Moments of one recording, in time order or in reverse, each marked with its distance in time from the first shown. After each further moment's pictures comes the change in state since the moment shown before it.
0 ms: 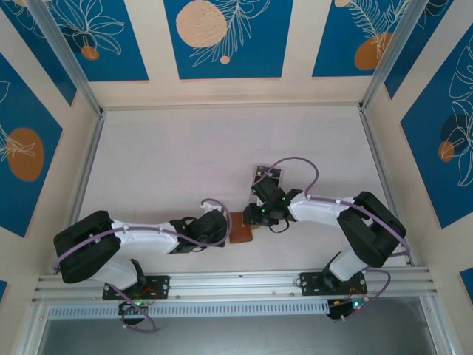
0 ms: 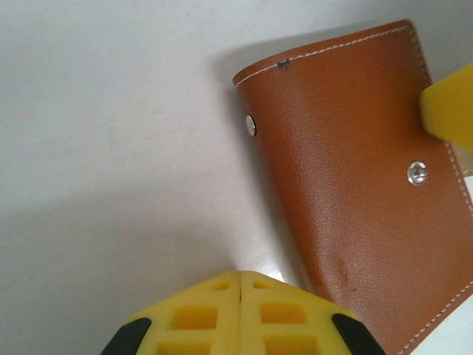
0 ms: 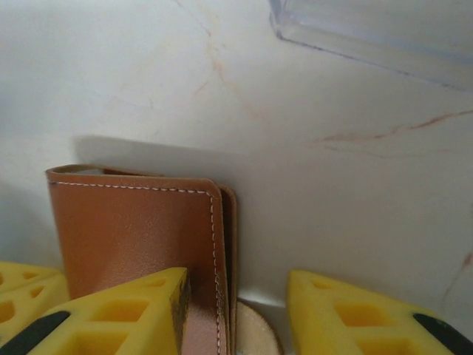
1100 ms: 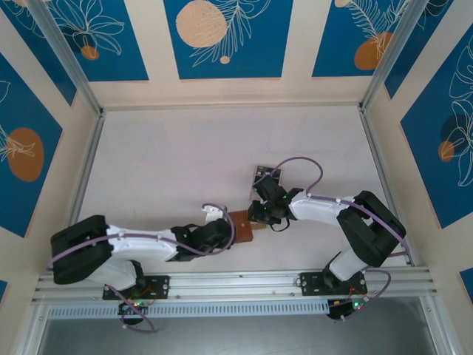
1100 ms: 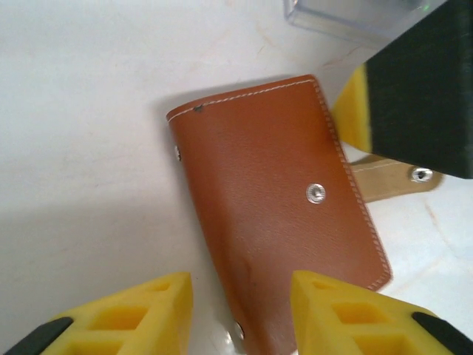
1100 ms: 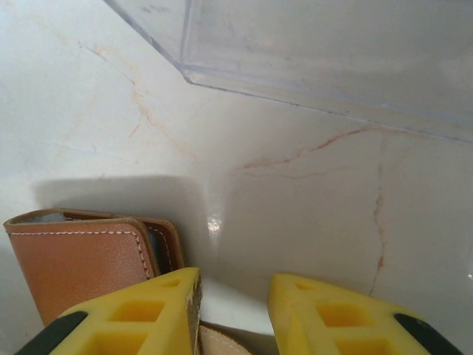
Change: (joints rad) left arm -0.137 -0.076 -0.001 0.037 -0.176 -0.112; right arm -0.025 0.004 -0.005 -0.015 0.063 0.084
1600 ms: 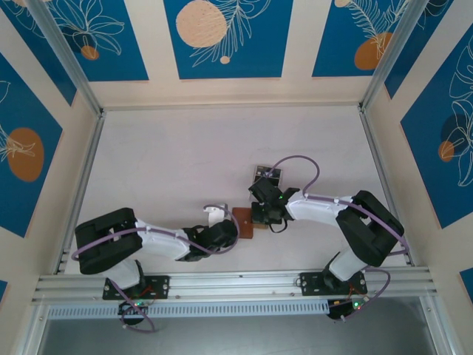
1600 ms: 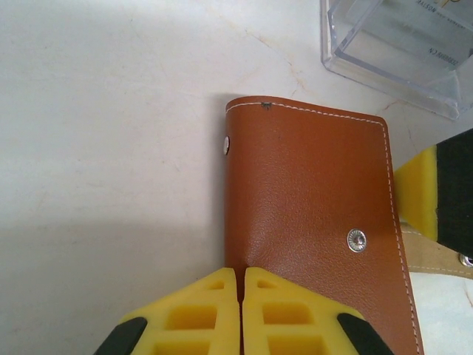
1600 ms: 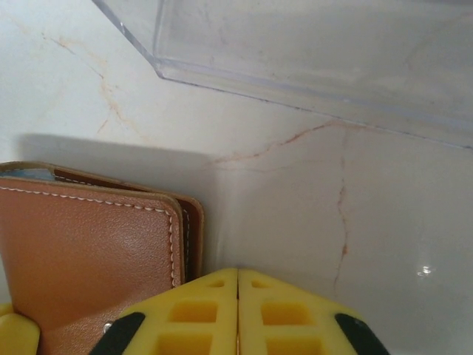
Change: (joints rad) left arm 0.003 0.220 0.005 0.222 -0.105 -0.096; right arm 0.045 0.010 0.033 -0.078 0.109 -0.013
